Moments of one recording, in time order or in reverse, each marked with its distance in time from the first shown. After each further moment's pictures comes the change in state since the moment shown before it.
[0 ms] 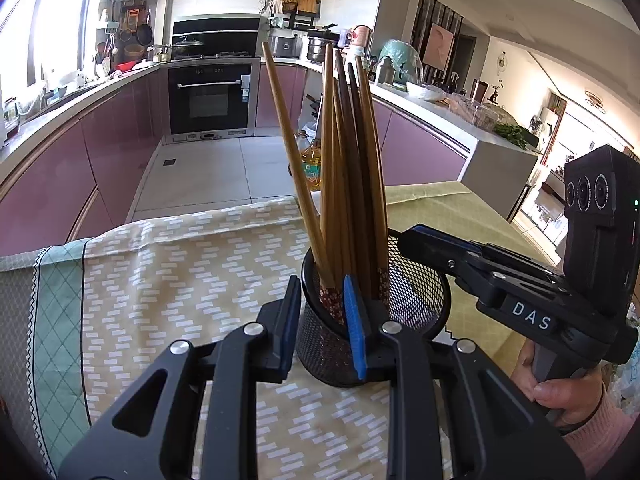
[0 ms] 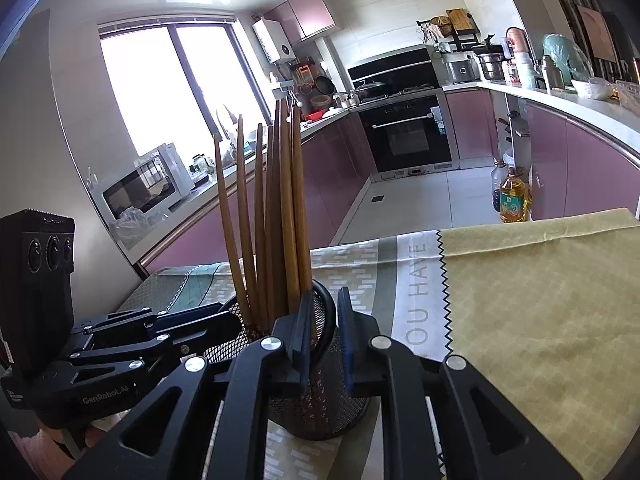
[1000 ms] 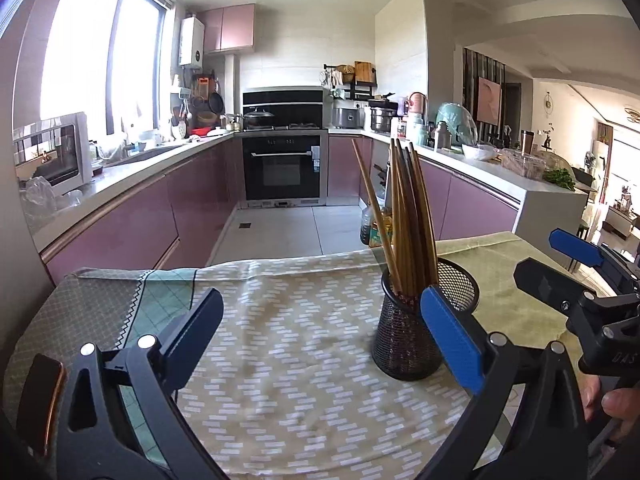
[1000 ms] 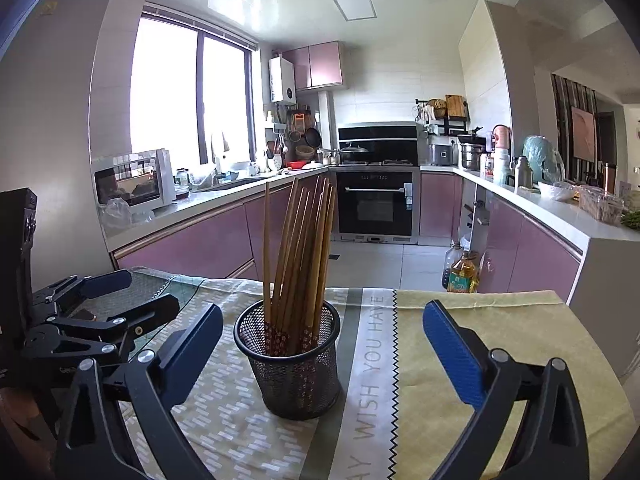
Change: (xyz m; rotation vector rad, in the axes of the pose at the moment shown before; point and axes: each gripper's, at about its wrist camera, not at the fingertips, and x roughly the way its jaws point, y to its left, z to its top) left arm -0.093 0.002 -0.039 -0.001 -0.287 0.291; right arm -0.079 0.054 -0.019 -0.233 -0.210 -0.206
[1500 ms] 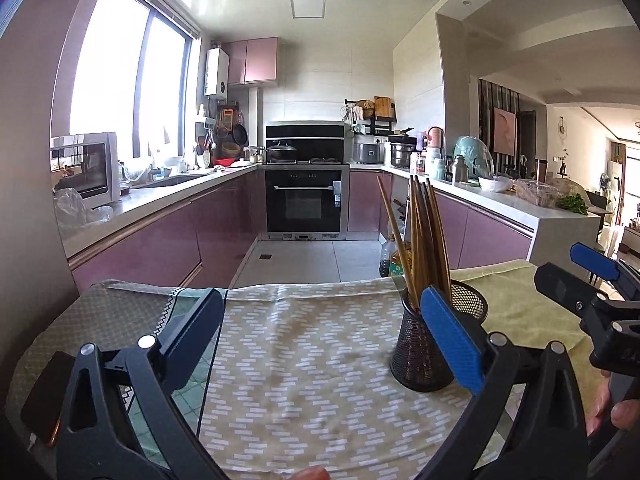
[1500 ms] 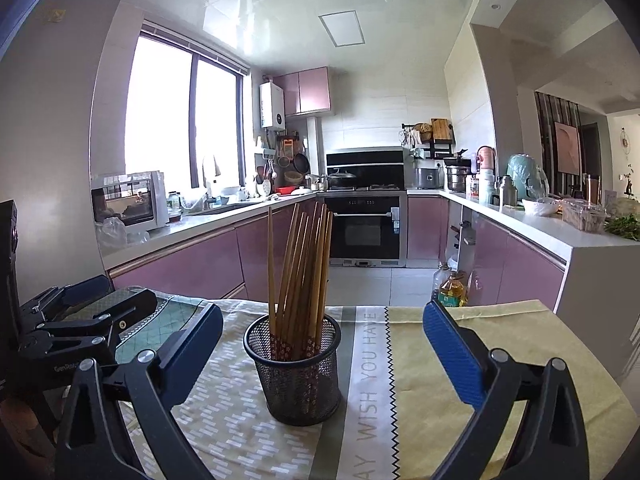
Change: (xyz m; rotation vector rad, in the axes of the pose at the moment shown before) left arm -0.039 0.010 -0.004 -0.022 -0.138 0.071; right arm -0.025 0.015 -0.007 0.009 -0.104 -0.048
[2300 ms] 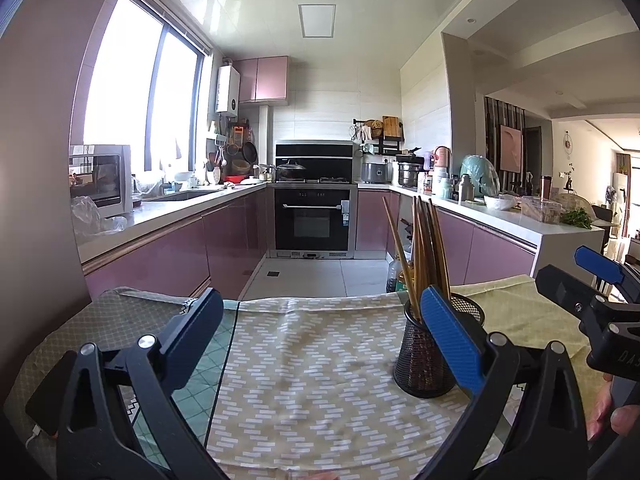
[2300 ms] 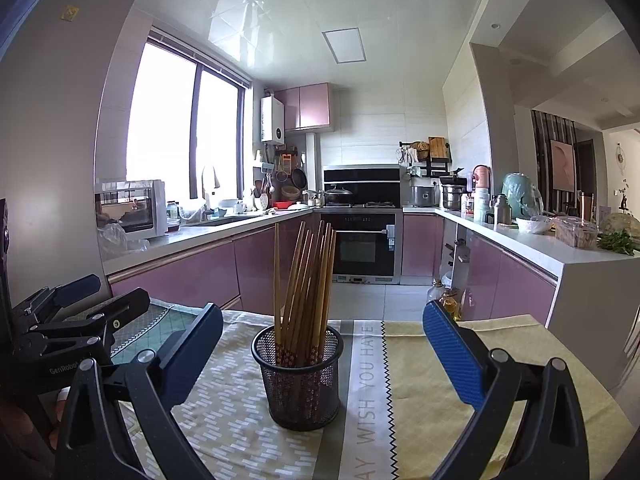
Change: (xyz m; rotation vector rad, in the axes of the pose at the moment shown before) left arm -0.024 0.005 -0.001 -0.016 -0.068 0.028; right arm -0.018 0.012 0.001 -0.026 -0.057 -0.020
